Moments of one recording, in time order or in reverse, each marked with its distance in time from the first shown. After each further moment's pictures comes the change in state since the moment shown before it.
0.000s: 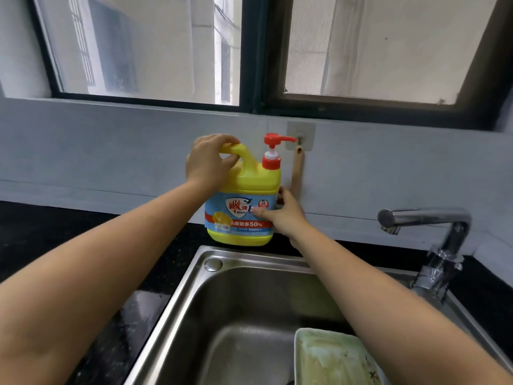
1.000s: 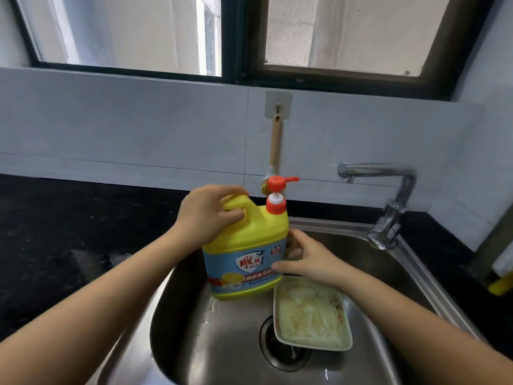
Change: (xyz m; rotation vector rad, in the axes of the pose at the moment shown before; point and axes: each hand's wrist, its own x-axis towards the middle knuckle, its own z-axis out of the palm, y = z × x) left_hand -0.154 0.036 -0.037 -0.046 -0.388 0.017; right_hand -0.155 0.057 -0.066 -0.257 -0.306 0.073
